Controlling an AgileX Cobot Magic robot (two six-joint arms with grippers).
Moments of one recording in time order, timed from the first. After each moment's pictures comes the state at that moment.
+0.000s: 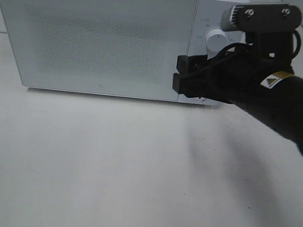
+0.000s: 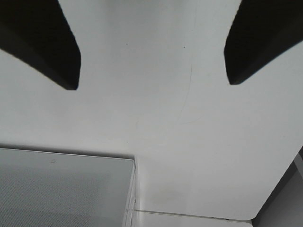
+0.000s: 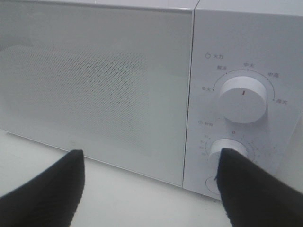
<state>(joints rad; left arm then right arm) 0.08 0.00 -0.49 -0.08 1.03 -0.02 0.70 1.47 -0.56 0.57 -0.67 -0.38</state>
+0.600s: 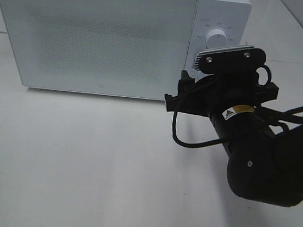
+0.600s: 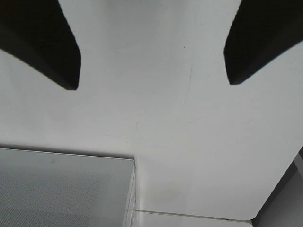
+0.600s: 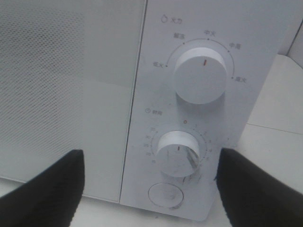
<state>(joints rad) 0.08 0.00 -0.49 -0.08 1.03 -0.02 0.78 1.84 -0.58 0.74 -1.19 -0.44</state>
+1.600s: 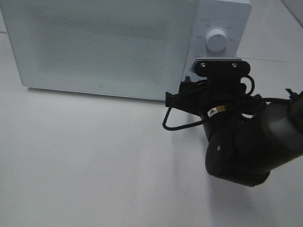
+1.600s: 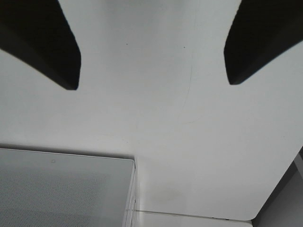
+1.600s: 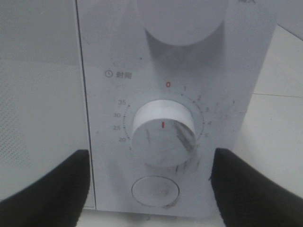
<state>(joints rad) 0.08 0.00 -0.49 -0.08 1.03 -0.02 0.68 2.08 -0.74 0.72 -1.21 -0.31</state>
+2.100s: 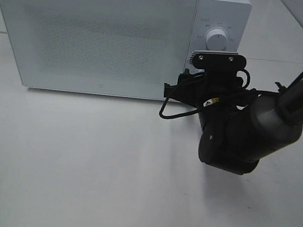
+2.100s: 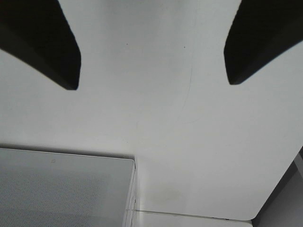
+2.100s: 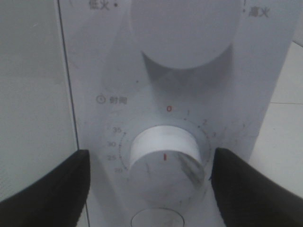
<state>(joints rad) 0.08 0.00 -0.49 -0.08 1.03 -0.02 0.65 2.12 -0.83 0.72 -1.21 -0.31</state>
